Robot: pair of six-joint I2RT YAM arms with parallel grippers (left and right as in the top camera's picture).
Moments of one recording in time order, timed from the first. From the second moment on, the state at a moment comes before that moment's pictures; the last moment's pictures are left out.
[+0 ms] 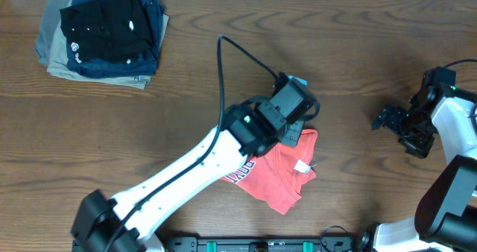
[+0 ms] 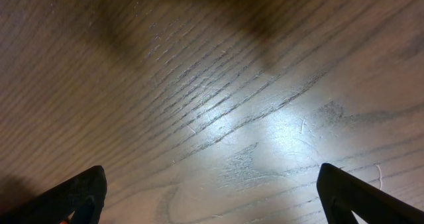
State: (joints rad) left arm -0.90 1.64 1.41 -0.79 -0.08 -0.48; right arm -0.34 1.68 1.10 -0.98 -0.06 0.33
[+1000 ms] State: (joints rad) left arm -1.03 1.89 1.42 -0.67 0.17 -0.51; right arm -0.34 1.68 1.10 -0.98 -0.06 0.33
